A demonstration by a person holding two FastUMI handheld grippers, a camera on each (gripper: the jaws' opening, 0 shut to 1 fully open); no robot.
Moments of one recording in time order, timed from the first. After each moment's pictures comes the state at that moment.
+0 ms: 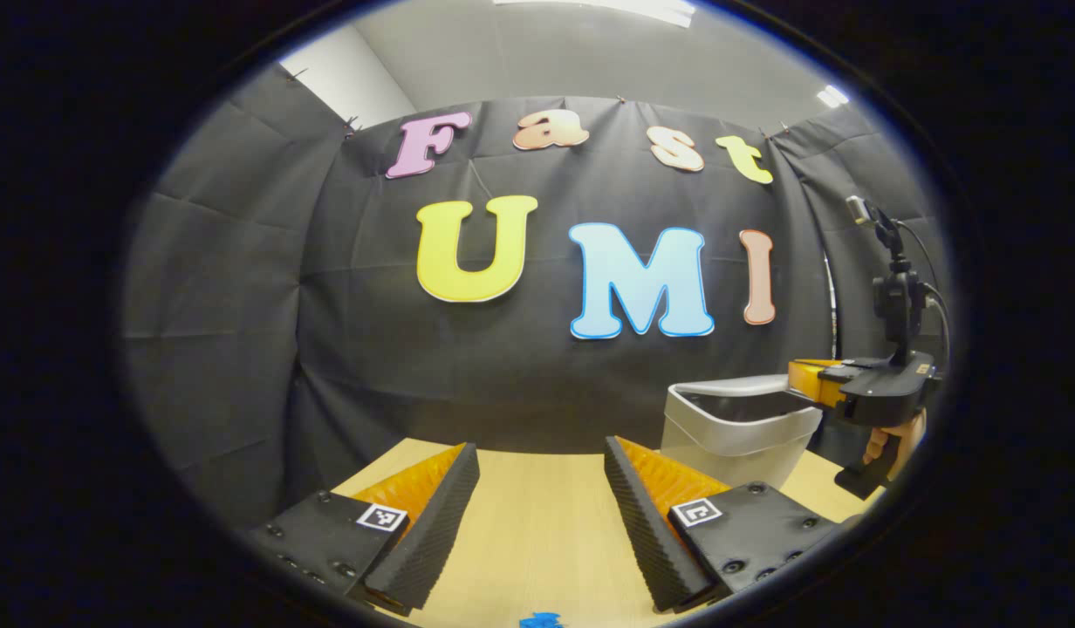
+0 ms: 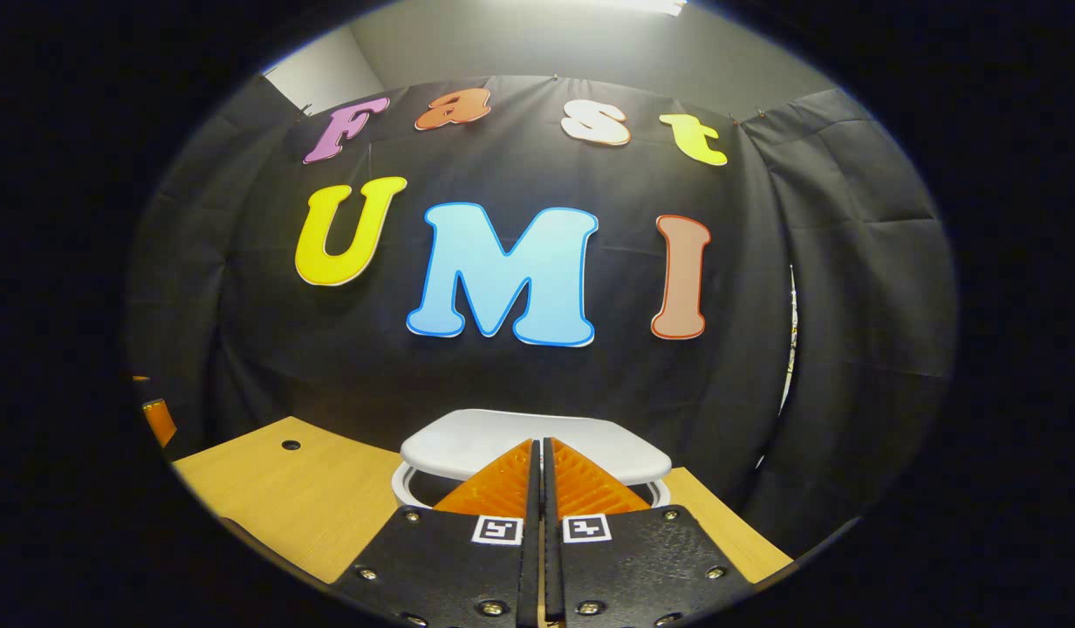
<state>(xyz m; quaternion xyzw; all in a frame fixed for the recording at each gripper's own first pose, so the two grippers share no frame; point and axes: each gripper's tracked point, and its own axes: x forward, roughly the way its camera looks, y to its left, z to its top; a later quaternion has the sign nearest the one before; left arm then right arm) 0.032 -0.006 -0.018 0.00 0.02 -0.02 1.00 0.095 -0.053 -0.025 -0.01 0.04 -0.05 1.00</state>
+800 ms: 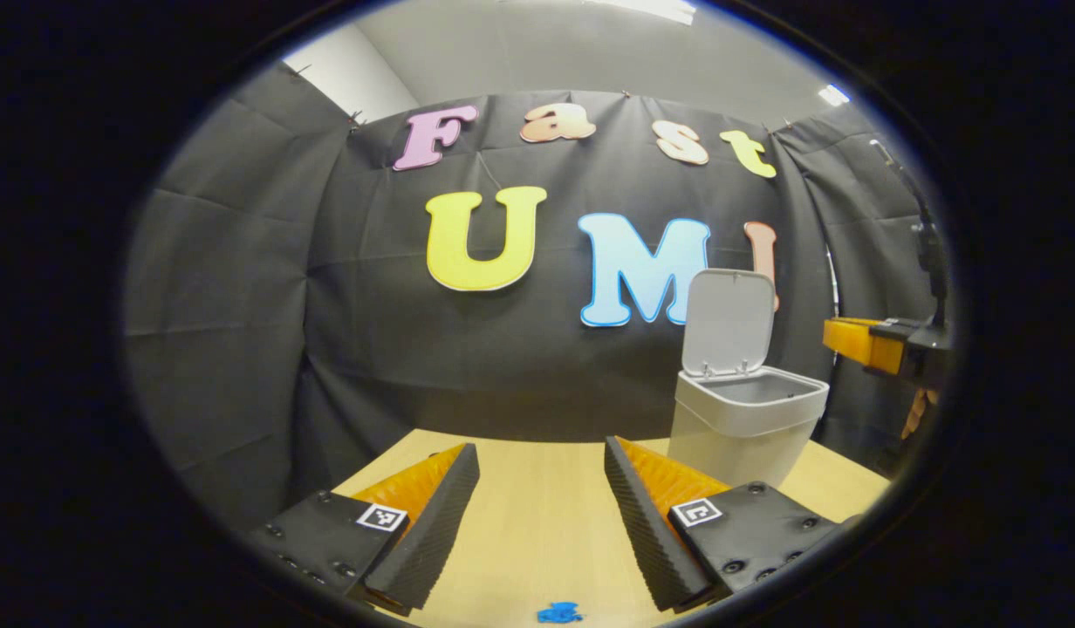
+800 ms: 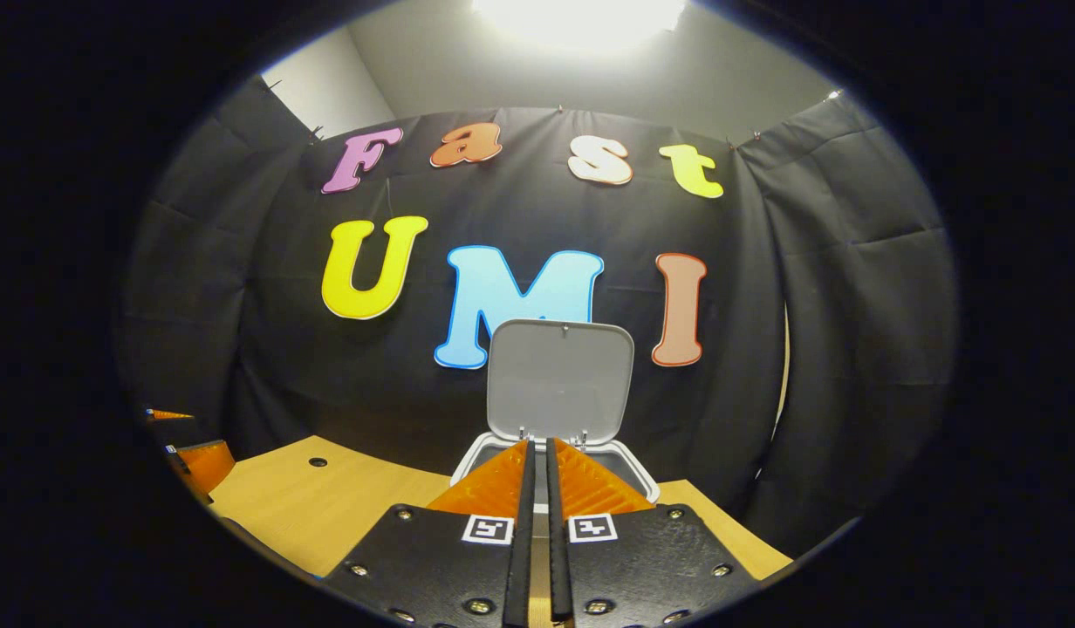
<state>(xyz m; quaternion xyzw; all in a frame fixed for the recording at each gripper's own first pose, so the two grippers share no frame) 0.021 0.021 -0.037 0.00 0.04 -0.01 1.00 0.032 -0.029 0.018 -0.01 -0.01 -0.05 1.00</state>
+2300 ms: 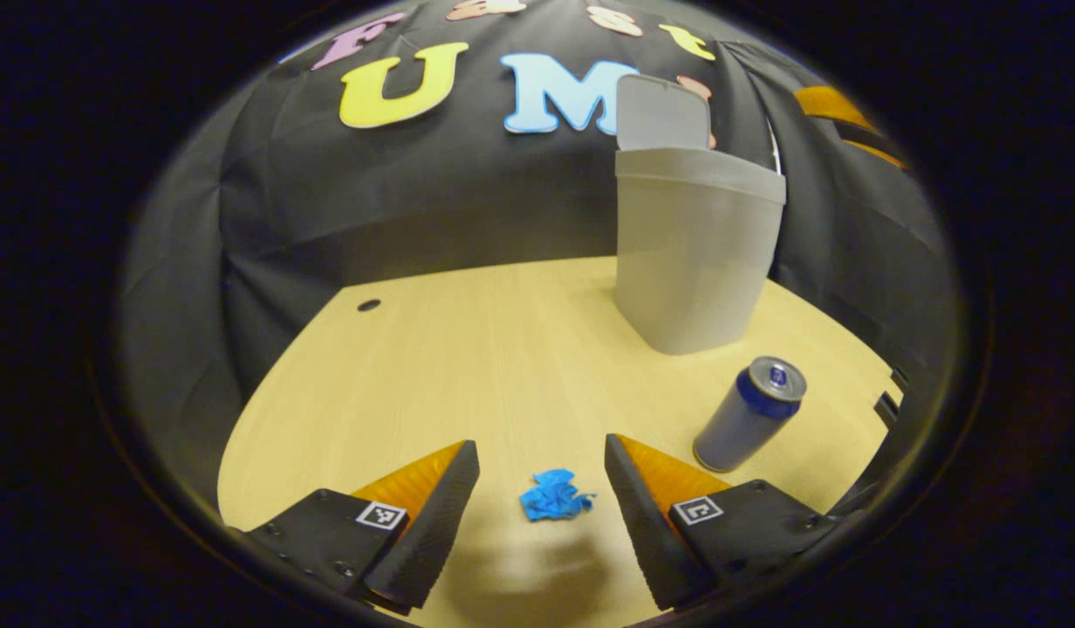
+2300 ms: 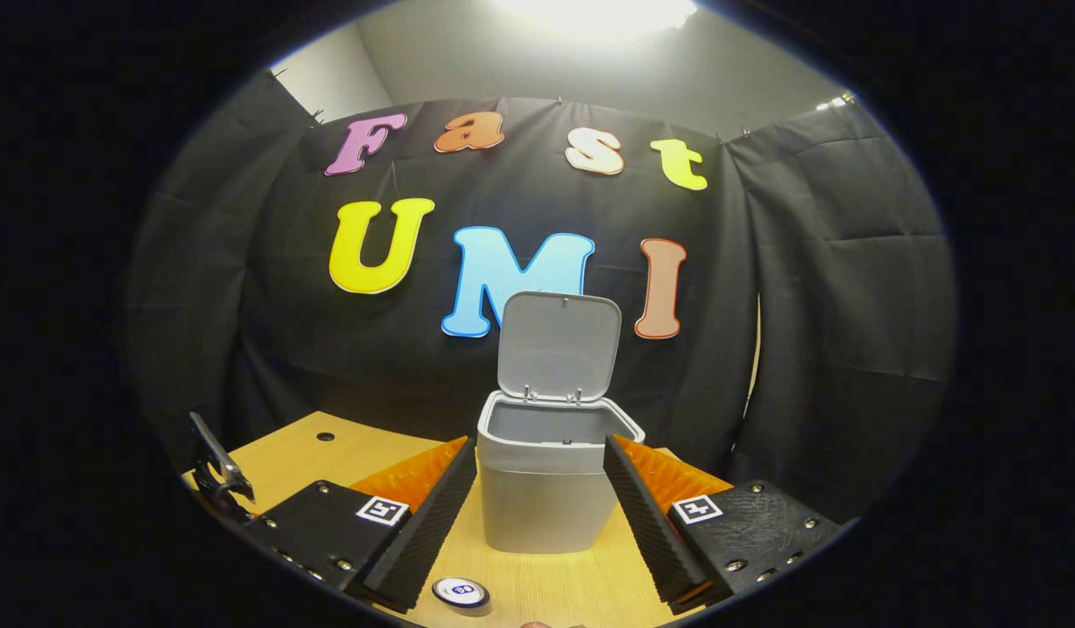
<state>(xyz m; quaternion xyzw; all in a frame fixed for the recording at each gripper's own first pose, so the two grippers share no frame) -0.031 -0.001 -0.296 0.05 0.31 -0.12 0.94 -0.043 -0.005 -0.010 -0.01 0.05 -0.07 1.00</state>
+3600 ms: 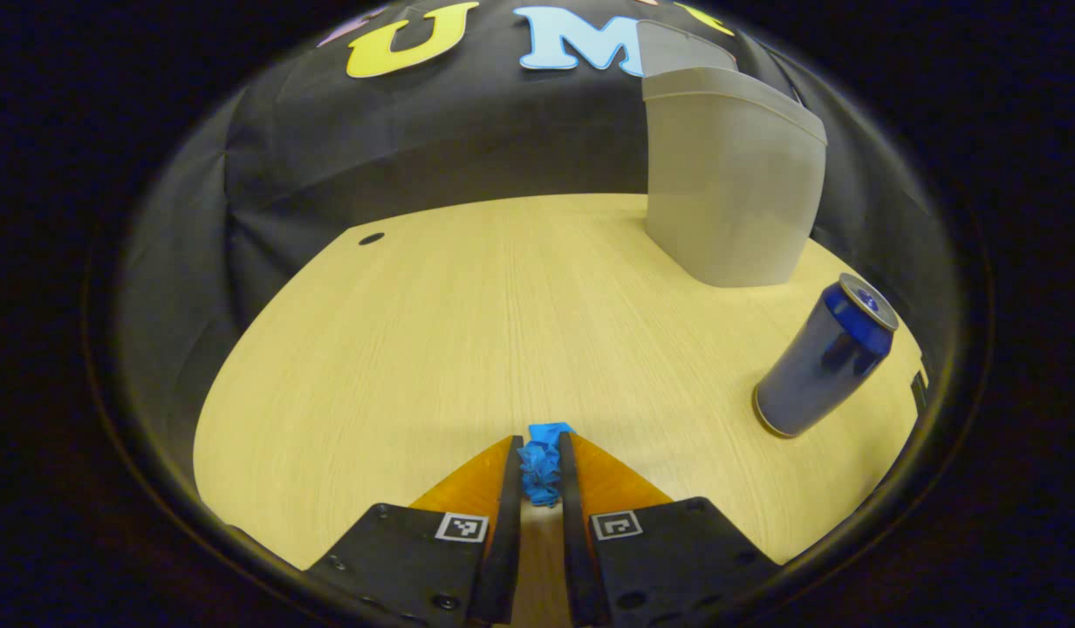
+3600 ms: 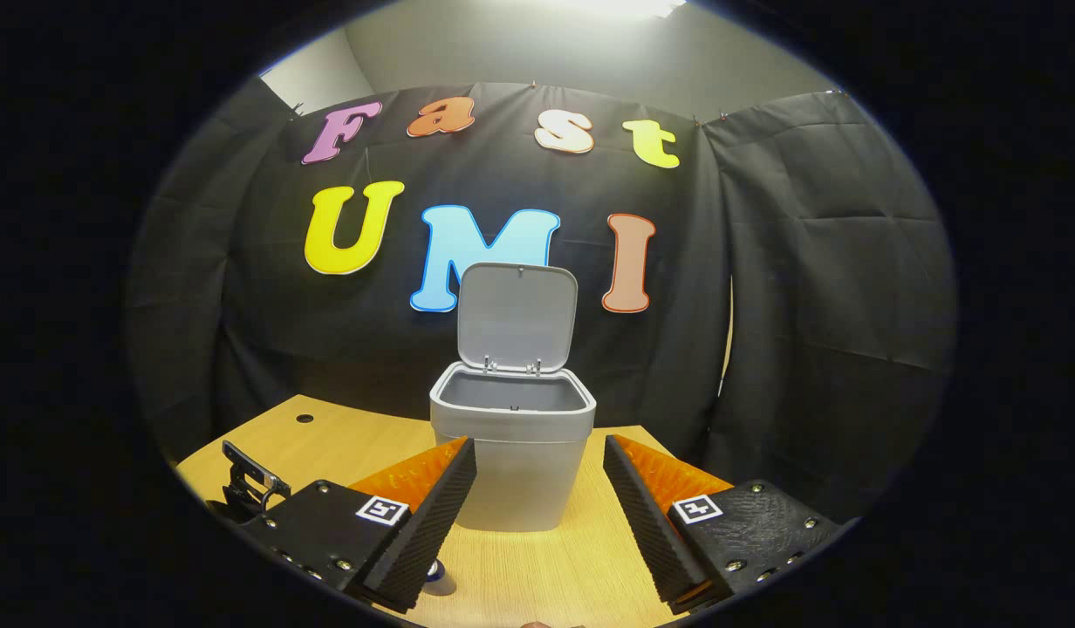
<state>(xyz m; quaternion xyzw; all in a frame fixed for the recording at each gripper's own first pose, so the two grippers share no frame) -0.026 0.015 -0.366 0.06 0.37 -0.08 0.92 -0.066 -0.047 -0.033 0.00 0.08 -0.10 0.99</state>
